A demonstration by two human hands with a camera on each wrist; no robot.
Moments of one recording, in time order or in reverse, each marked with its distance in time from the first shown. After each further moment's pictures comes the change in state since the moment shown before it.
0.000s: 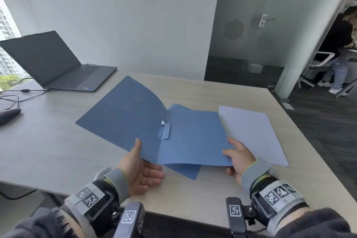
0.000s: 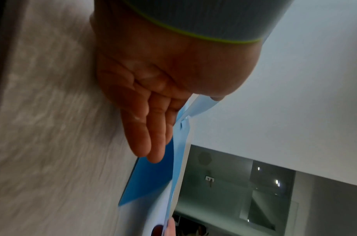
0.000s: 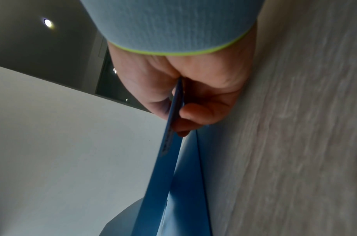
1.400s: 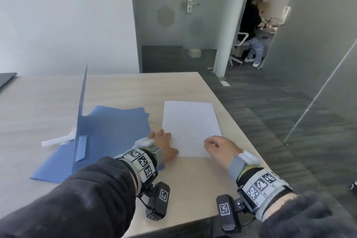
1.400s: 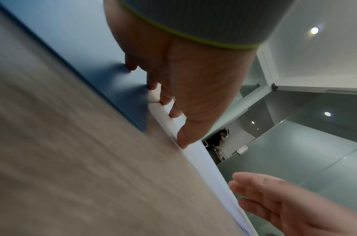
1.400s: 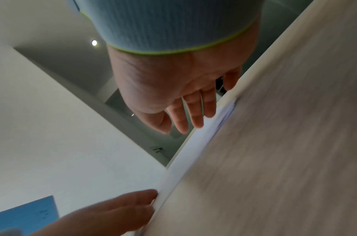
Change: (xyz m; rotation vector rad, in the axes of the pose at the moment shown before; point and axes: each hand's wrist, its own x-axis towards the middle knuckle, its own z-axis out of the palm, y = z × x) left_hand 0.098 0.037 0.265 1.514 0.086 0.555; right_hand -0.005 0.016 -0.174 -0.794 0.124 -0.077
